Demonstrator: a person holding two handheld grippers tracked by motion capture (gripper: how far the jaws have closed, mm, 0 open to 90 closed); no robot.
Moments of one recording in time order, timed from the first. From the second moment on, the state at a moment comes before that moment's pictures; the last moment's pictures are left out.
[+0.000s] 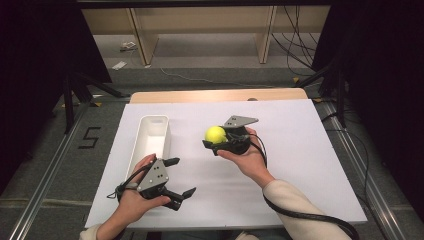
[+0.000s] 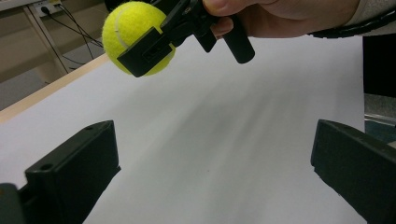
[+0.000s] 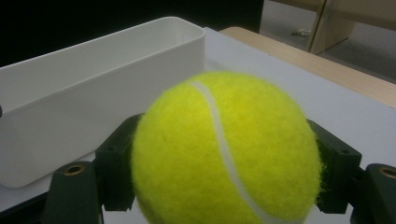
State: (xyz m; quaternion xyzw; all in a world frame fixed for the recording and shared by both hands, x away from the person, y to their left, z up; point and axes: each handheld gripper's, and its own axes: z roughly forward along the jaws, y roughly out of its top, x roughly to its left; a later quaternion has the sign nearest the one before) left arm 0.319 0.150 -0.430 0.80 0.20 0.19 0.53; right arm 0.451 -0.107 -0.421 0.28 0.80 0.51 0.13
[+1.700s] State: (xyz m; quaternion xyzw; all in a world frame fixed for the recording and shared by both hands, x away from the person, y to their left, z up) left arm 0.319 0.150 -0.431 0.80 0.21 0.19 0.53; right arm 0.450 -0.101 -0.409 0.27 0.80 0.52 0.13
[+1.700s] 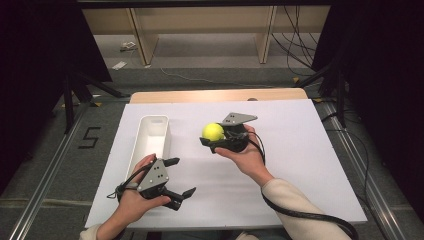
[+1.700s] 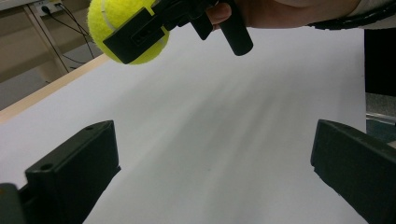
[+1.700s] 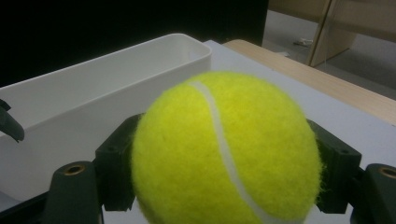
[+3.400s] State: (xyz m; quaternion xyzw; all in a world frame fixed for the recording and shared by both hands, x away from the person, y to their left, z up) left arm 0.319 0.151 -0.431 0.80 0.21 0.19 0.53; right arm 0.448 -0.084 -0.402 0.25 0.80 0.53 0.13
